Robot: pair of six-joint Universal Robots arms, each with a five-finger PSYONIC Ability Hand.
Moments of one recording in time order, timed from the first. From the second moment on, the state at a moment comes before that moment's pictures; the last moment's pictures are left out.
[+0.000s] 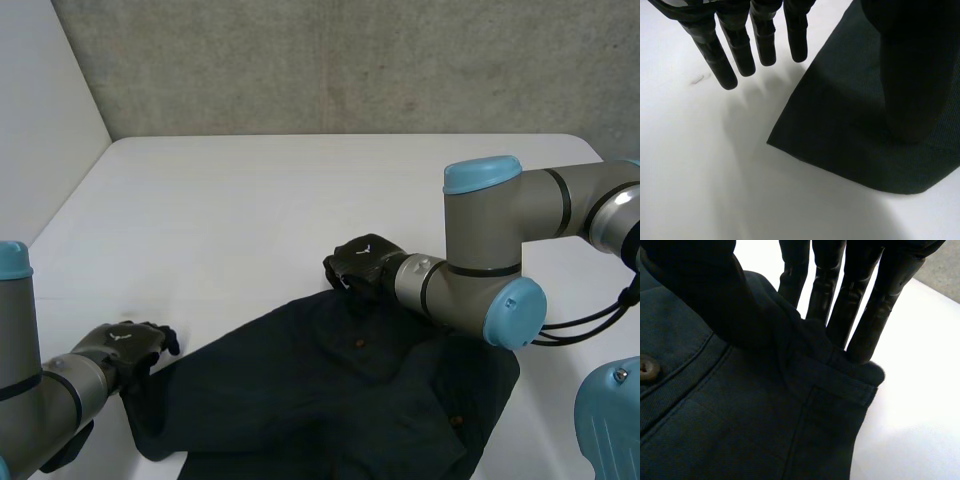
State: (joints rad) left arm 4.45 -1.75 -1.93 2.93 -1.60 3.40; right arm 2.12 -0.66 0.87 0.35 1.19 2.75; left_hand 0.34 0.34 0.33 0.34 0.16; right_hand 0.94 1.16 1.14 1.18 0.95
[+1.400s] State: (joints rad) left arm 4.25 -1.86 -0.94 3.42 -1.79 3.38; right arm 2.07 -1.12 0.85 -0.54 1.50 2.69; left_hand 1.14 1.20 1.19 1.20 0.97; right_hand 0.98 1.17 1.18 1.20 0.95
